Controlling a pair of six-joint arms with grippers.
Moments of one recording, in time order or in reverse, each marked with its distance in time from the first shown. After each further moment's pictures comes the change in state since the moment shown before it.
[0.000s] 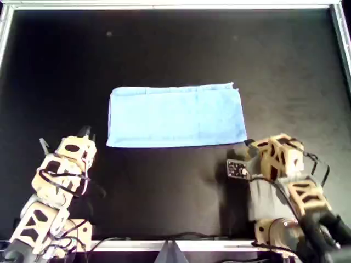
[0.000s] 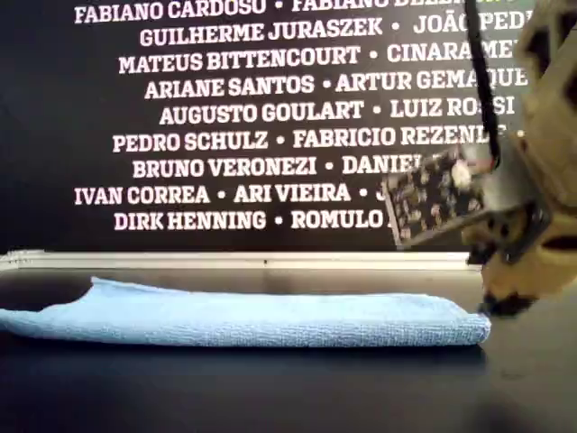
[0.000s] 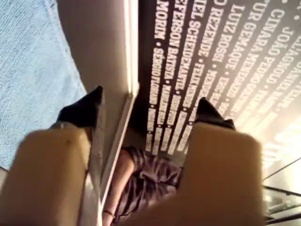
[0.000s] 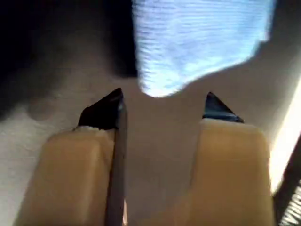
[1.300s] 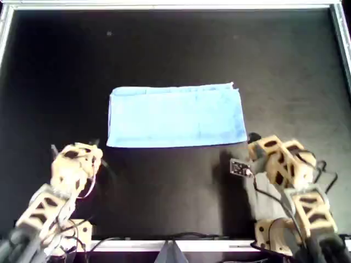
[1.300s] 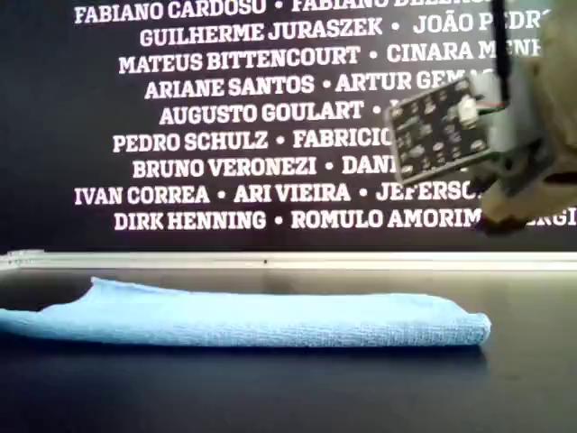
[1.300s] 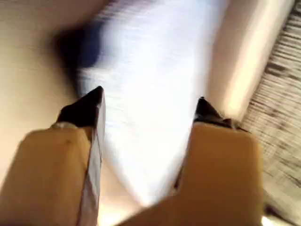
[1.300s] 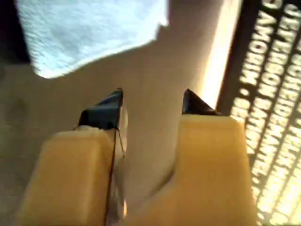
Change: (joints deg) left arm 0.0 -19.2 -2.9 -0.1 0.2 0.0; right arm -0.5 32.2 11.2 0.0 0.5 -0.4
